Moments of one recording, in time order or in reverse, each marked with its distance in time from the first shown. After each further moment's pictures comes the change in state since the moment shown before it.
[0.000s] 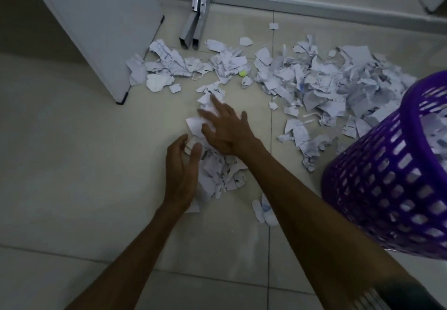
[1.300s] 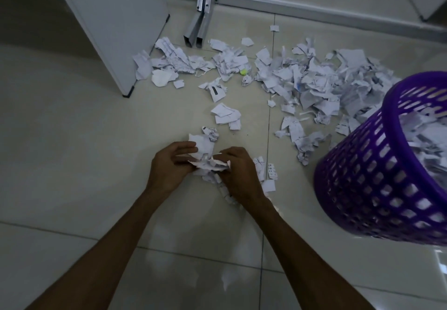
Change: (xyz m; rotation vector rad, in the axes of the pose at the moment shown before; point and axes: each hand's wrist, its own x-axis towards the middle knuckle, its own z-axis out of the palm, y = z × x) left_hand -0.002 -0.002 -0.045 0.089 -0.212 -0.015; right_hand -0.100 -0.006 0.071 0.535 0.496 -0.149
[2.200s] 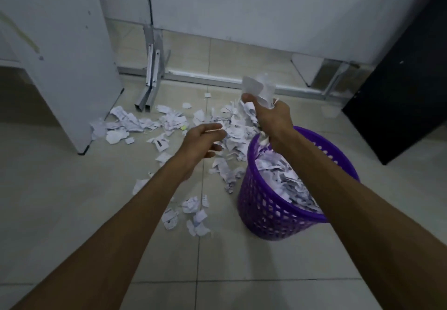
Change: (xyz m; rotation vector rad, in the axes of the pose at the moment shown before) left_hand -0.023 0.263 0.112 -0.281 -0.293 -0.080; right_hand 0.086 -0.132 -0.315 0.330 0.467 0.637
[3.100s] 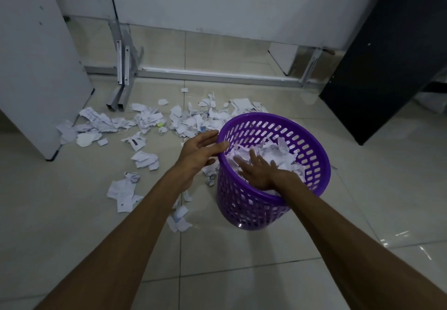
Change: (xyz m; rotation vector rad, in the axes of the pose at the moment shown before) left_hand -0.004 -0.043 0.061 -0.067 -0.136 0.010; right_hand -0.012 0.140 -0.076 -1.452 -0.748 -0.029
